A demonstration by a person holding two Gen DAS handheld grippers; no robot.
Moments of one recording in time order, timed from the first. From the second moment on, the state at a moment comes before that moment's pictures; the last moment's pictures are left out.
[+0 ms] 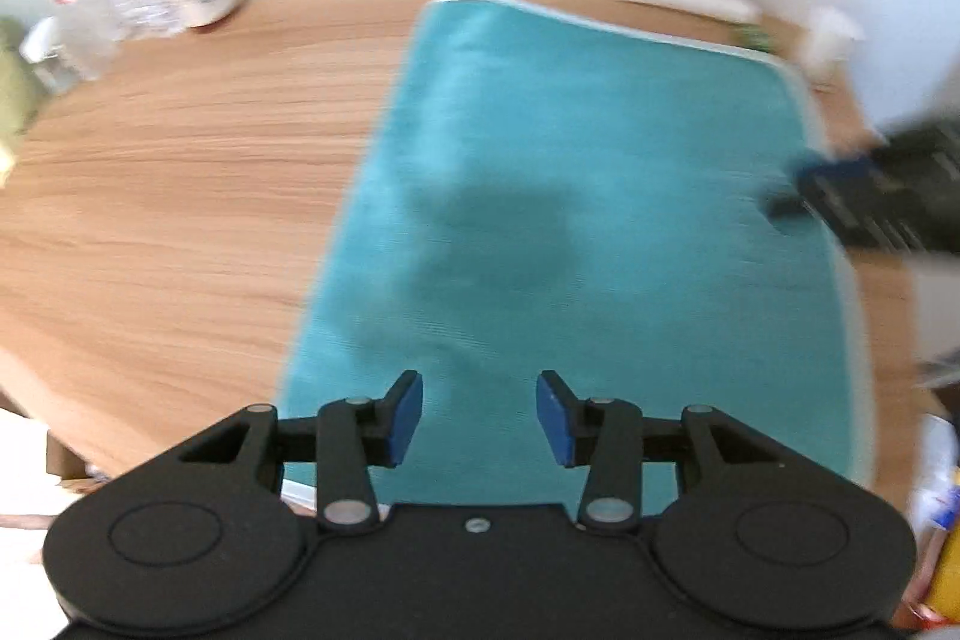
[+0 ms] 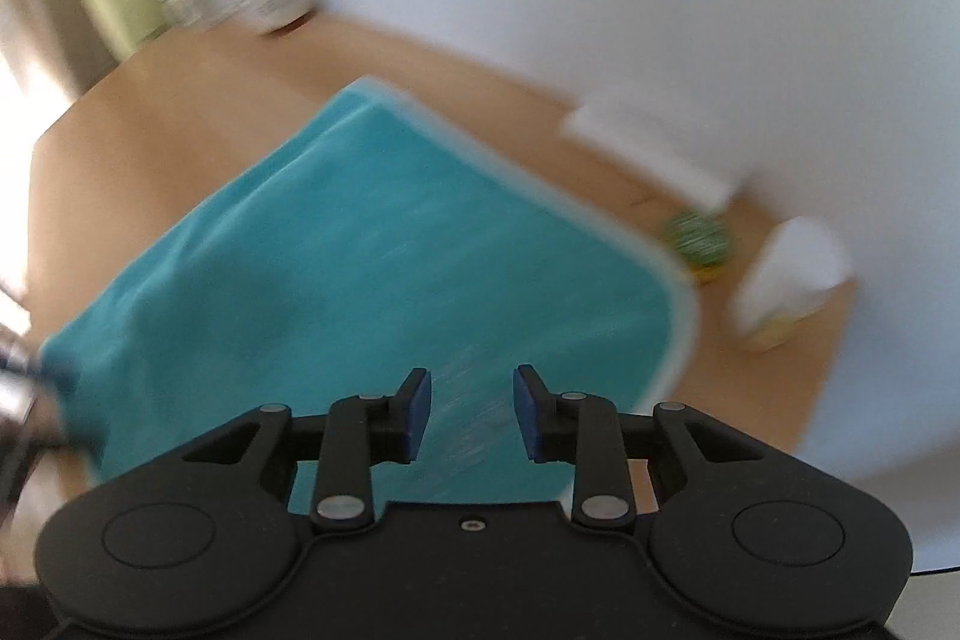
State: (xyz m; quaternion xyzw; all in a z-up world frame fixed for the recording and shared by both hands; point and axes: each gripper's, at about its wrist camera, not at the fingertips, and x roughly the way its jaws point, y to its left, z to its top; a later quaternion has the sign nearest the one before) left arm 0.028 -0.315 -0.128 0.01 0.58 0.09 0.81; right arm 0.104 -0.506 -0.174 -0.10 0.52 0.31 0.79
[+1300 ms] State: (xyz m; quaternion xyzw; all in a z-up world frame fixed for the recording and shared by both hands) left arm 0.021 -0.256 -0.144 0.03 0.55 0.06 0.83; right arm 0.090 -0.442 -0.170 -0.11 0.53 0.34 0.77
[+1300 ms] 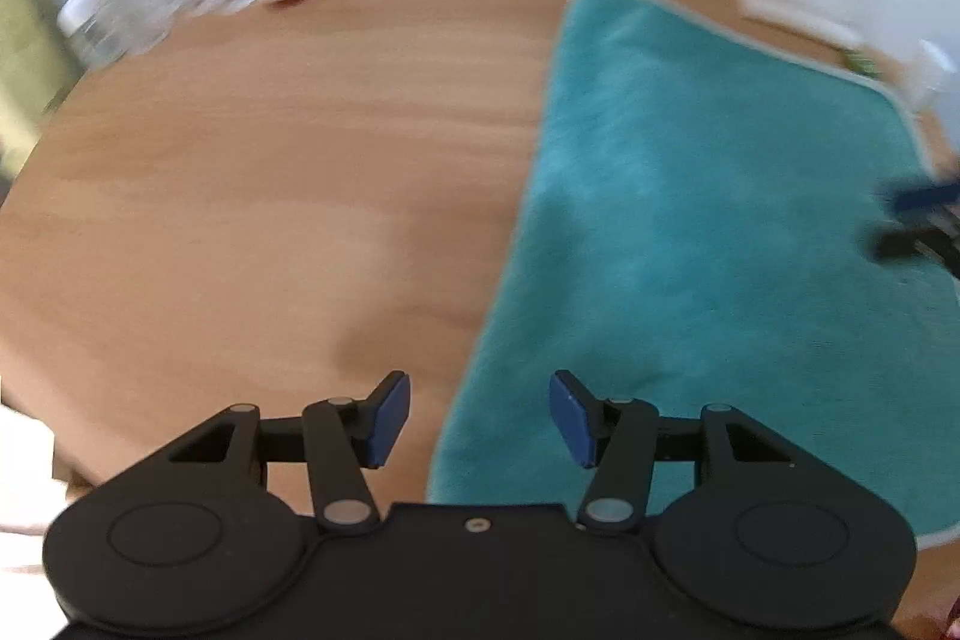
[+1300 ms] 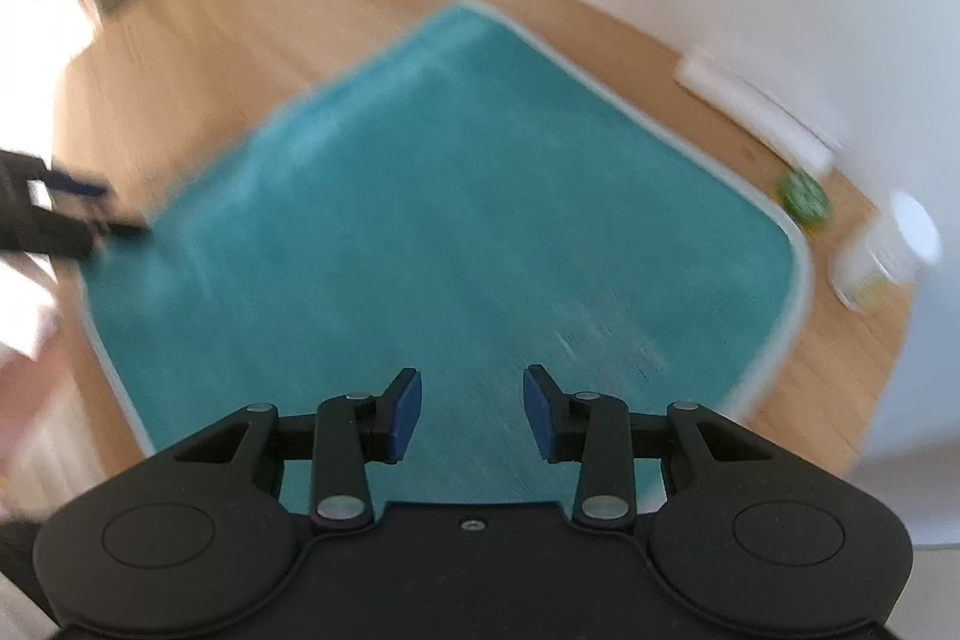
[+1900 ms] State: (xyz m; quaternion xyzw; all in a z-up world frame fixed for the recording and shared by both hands) left arm 0.007 -0.247 -0.163 0.05 0.58 0.02 0.81; right arm 0.137 -0.335 -0.211 -0.19 0.50 0.39 0.75
